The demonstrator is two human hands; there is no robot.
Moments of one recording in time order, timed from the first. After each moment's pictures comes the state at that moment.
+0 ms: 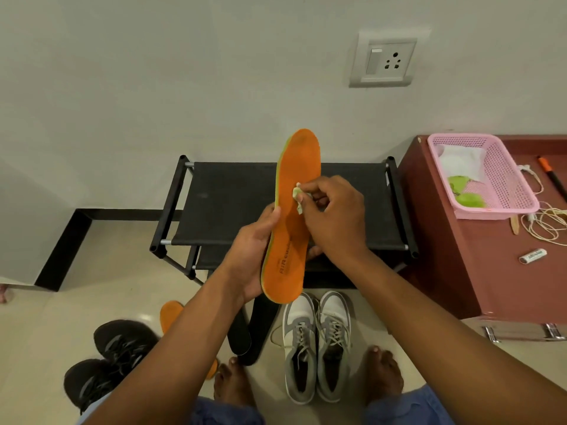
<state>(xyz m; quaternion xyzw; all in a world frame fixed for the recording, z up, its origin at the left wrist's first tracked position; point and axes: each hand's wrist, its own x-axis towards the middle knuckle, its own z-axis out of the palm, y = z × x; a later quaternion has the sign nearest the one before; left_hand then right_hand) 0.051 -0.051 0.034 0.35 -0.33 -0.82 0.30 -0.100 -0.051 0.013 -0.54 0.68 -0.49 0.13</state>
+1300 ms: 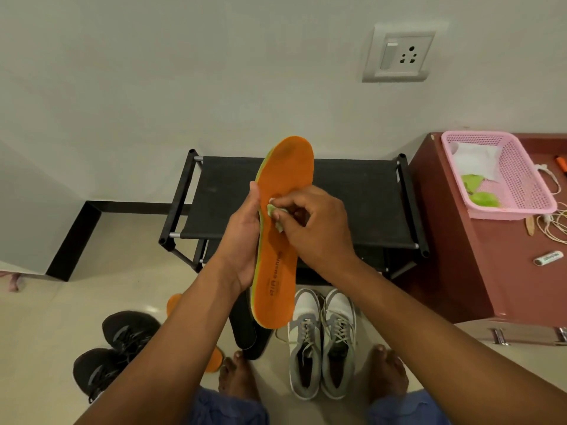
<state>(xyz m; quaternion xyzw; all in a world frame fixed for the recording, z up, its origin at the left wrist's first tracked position) 0.069 -0.065 0.035 0.40 -0.31 -0.80 0.32 -0.064 -0.040 0.017 -0.60 0.61 -0.48 0.20</state>
